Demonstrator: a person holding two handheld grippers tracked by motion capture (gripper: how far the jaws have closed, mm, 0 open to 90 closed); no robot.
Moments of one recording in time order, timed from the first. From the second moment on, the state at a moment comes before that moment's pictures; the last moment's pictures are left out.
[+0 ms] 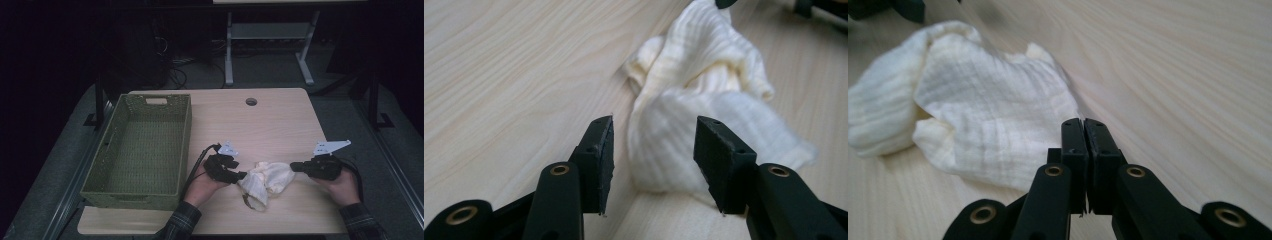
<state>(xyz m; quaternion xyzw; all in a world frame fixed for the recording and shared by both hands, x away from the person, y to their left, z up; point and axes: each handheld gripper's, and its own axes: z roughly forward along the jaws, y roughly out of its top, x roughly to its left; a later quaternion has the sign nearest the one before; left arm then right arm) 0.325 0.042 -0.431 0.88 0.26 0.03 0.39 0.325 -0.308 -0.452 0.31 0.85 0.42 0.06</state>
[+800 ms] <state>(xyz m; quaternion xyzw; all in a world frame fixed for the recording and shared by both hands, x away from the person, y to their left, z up) 0.334 0.026 -0.460 0.90 0.26 -0.02 0.35 0.327 -0.305 -0.460 0.32 0.86 0.39 0.06</state>
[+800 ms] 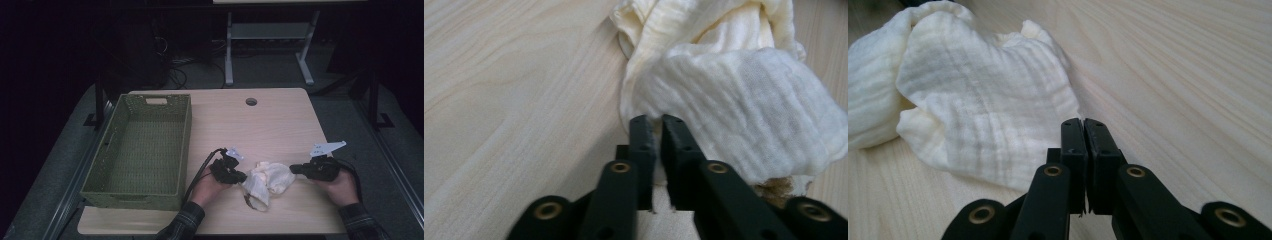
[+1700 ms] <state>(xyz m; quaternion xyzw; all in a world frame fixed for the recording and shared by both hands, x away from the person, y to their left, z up) 0.335 0.041 -0.386 0.86 0.26 0.09 0.43 0.316 -0.325 -0.417 0.31 0.83 0.46 0.13</state>
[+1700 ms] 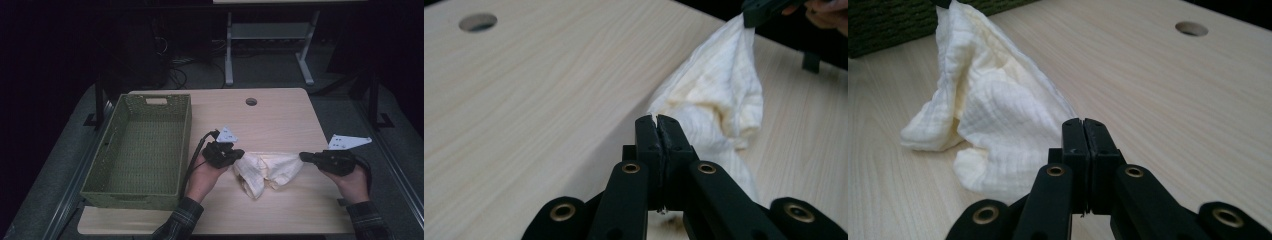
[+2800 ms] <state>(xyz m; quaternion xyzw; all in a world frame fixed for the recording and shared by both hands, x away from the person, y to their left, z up) 0.382 0.036 -0.419 0.86 0.33 0.14 0.36 0.384 -0.325 -0.448 0.36 0.81 0.45 0.10</state>
